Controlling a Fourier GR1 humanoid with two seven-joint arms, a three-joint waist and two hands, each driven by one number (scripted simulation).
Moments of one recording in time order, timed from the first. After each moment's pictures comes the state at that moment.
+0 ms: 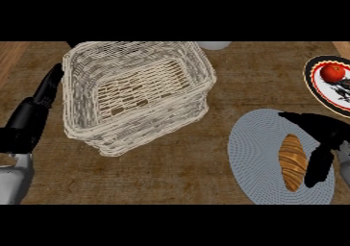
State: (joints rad) left arm -0.20 0.39 0.00 -1.55 -0.02 0.00 -0.02; right arm -0.31 -0.69 0.31 -1.53 0.29 0.66 0.62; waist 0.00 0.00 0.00
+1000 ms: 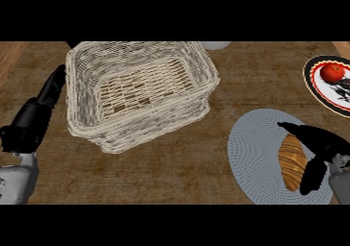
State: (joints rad) left arm -0.21 0.31 0.06 -1.54 -0.11 -0.06 -0.01; right arm -0.19 -0.54 0.18 -1.48 0.56 0.67 0.47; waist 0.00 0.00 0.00
